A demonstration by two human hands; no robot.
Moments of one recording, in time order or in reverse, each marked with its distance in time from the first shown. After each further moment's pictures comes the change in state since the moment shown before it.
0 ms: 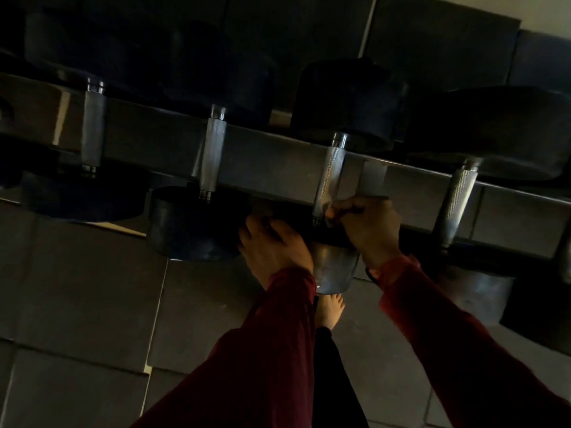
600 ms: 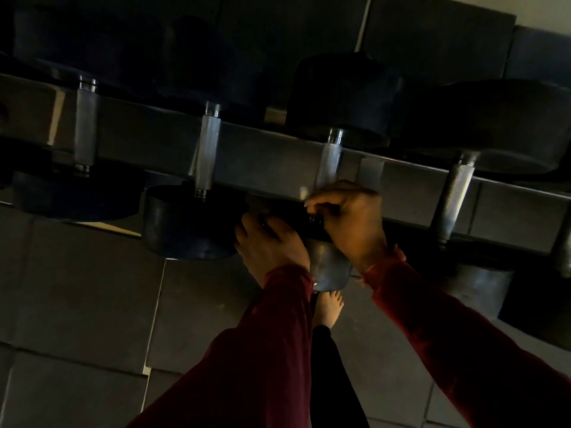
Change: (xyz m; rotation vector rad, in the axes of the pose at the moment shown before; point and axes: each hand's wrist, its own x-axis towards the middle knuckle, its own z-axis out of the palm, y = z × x) left_hand 0.001 0.000 0.000 -0.015 0.009 0.005; right_hand 0.010 0.015 0.013 -0.121 0.013 -0.736
